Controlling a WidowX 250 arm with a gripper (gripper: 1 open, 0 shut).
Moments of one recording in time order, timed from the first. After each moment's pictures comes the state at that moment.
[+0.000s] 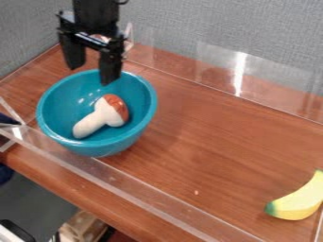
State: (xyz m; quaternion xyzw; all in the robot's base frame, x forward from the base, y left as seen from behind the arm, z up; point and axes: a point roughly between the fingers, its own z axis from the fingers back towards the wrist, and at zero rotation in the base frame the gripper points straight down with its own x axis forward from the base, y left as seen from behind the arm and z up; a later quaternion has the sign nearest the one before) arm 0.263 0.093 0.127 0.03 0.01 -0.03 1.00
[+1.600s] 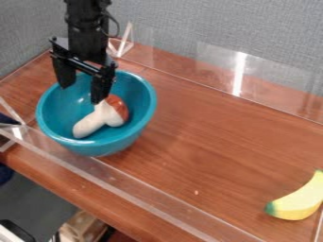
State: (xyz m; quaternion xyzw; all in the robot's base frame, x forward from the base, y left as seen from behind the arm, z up) arm 0.275 0.118 0.078 0.07 0.03 0.01 1.00
